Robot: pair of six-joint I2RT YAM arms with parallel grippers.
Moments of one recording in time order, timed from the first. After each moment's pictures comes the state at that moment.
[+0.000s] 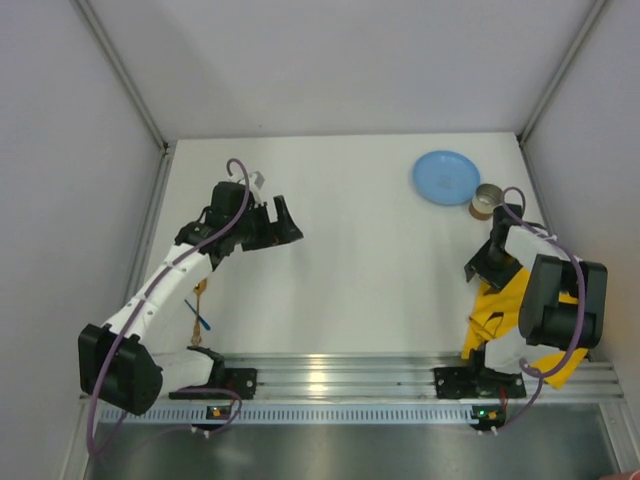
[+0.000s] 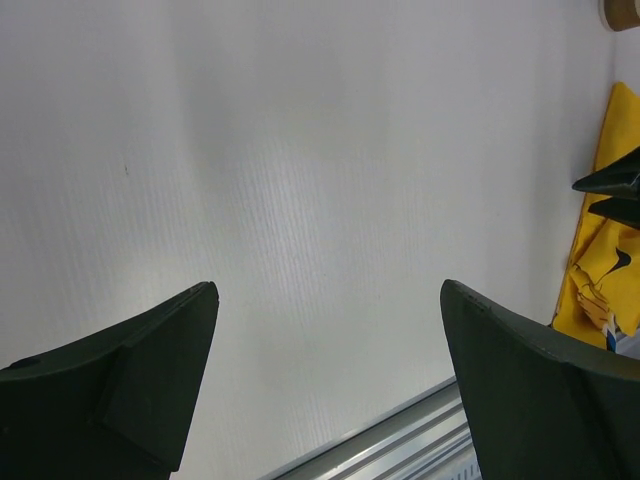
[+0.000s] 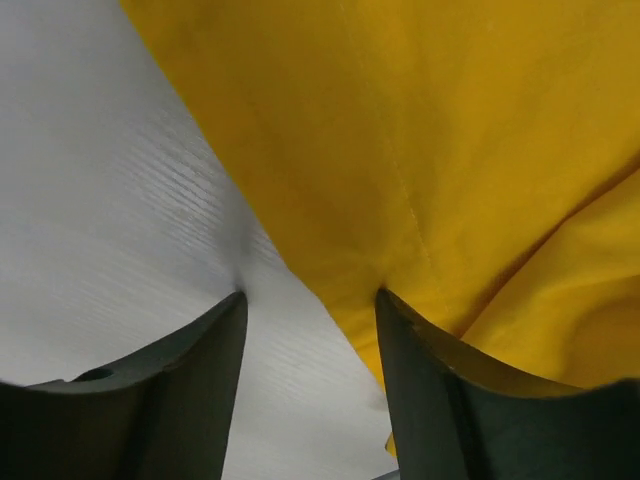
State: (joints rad) left arm -0.35 1.22 0.99 -0.50 0.25 -0.52; right arm -0.18 1.54 0.84 -0.73 0.13 0.60
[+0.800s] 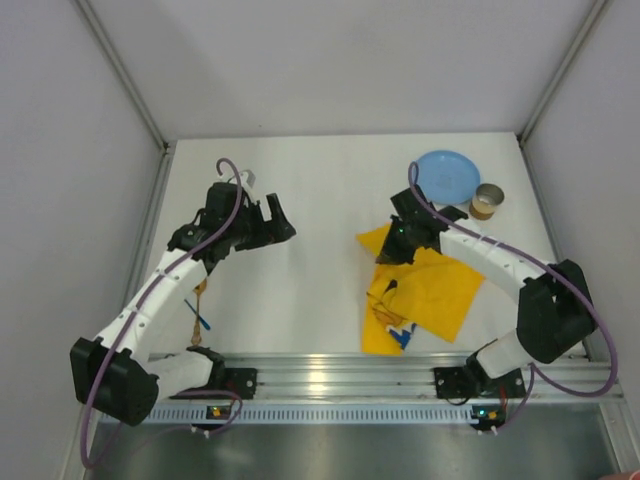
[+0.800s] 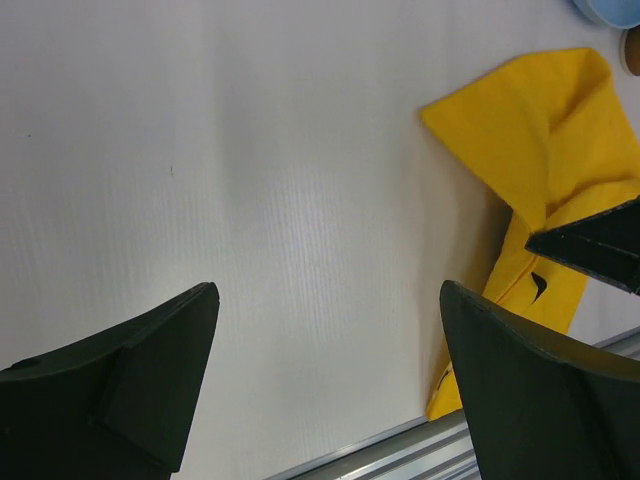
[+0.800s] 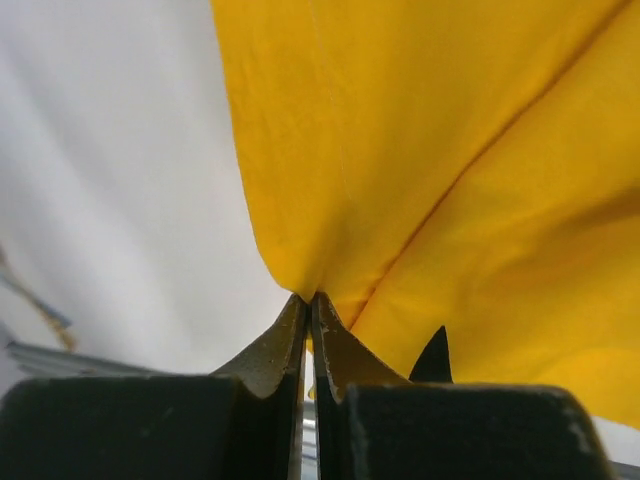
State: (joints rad) left arm -0.36 1.16 1.01 -0.55 0.14 -0.54; right arm 0.47 1.49 1.03 -0.66 -0.07 0.84
